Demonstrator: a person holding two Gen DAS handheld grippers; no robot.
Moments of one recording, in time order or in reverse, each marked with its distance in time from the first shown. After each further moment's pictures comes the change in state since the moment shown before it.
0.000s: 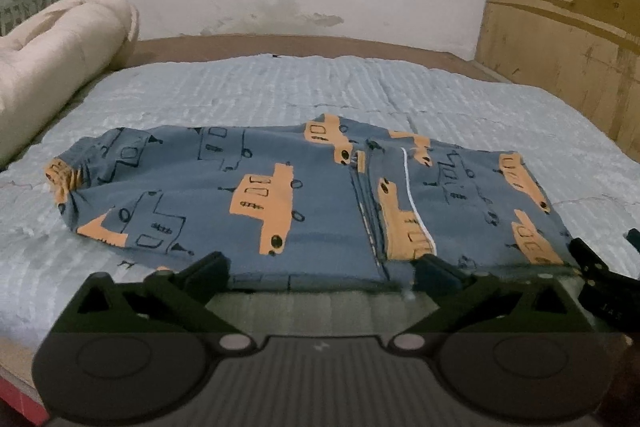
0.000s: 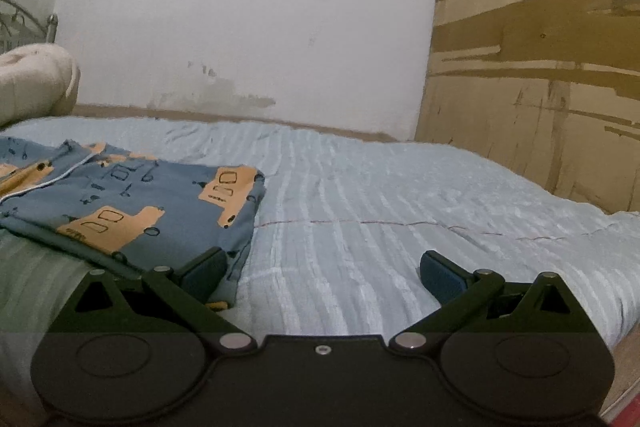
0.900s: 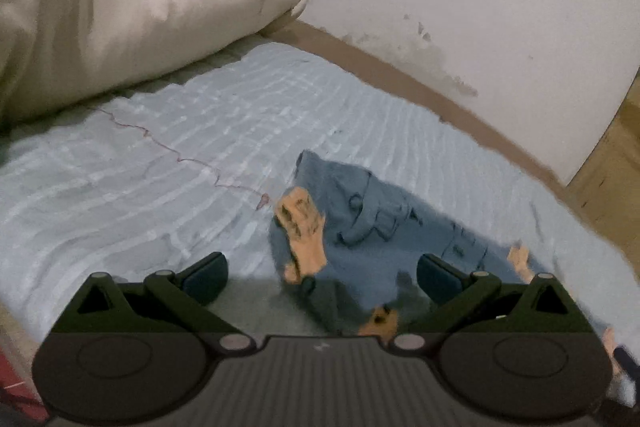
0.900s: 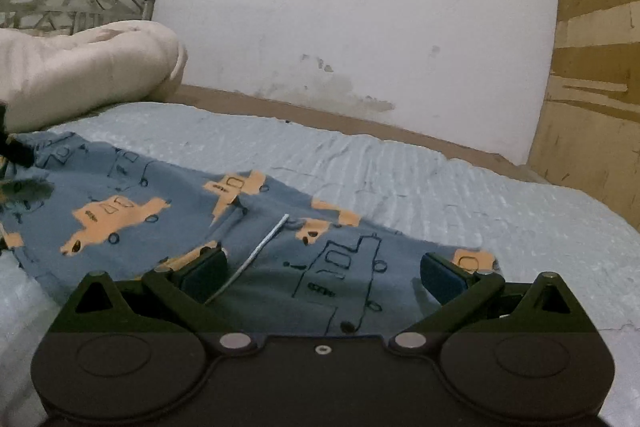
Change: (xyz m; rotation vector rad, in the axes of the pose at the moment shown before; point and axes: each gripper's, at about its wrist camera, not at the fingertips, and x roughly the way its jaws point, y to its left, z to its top) left arm 0.020 0.191 0.020 -0.485 -0.099 0.103; right arm 0.032 0.134 0.056 -0.135 0.037 0.286
